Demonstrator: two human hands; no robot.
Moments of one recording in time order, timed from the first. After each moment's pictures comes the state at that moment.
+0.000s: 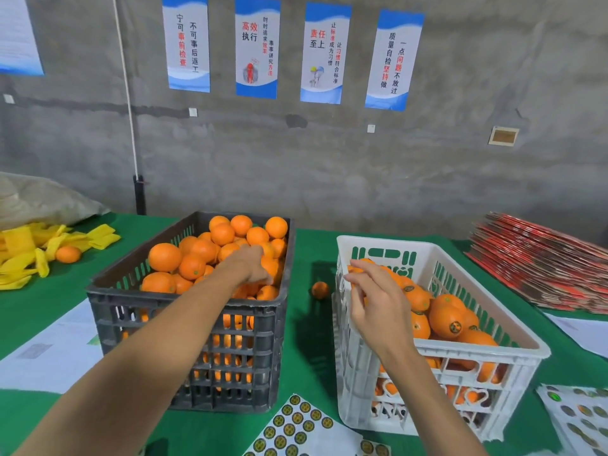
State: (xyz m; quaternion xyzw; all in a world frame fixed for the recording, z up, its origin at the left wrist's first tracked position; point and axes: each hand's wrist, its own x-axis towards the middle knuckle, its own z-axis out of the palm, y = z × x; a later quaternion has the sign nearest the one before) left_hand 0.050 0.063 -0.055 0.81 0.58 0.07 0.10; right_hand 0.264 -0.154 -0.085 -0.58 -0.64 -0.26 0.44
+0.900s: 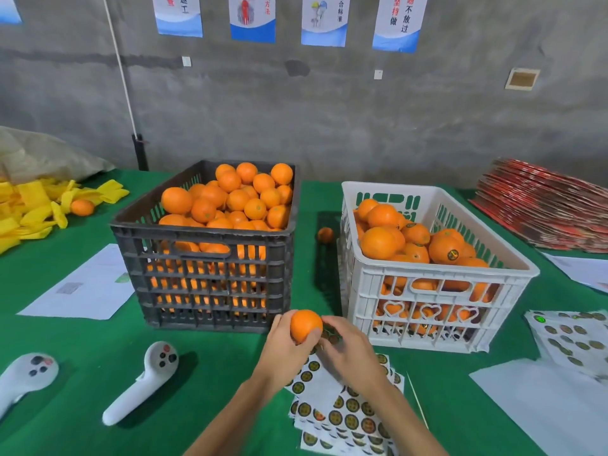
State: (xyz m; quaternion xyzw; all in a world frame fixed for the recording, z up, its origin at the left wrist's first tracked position) left_hand 0.051 -0.160 -0.273 0.72 0.47 0.33 0.39; right_hand 0.217 -0.224 -0.263 -0.65 -0.65 0.14 0.37
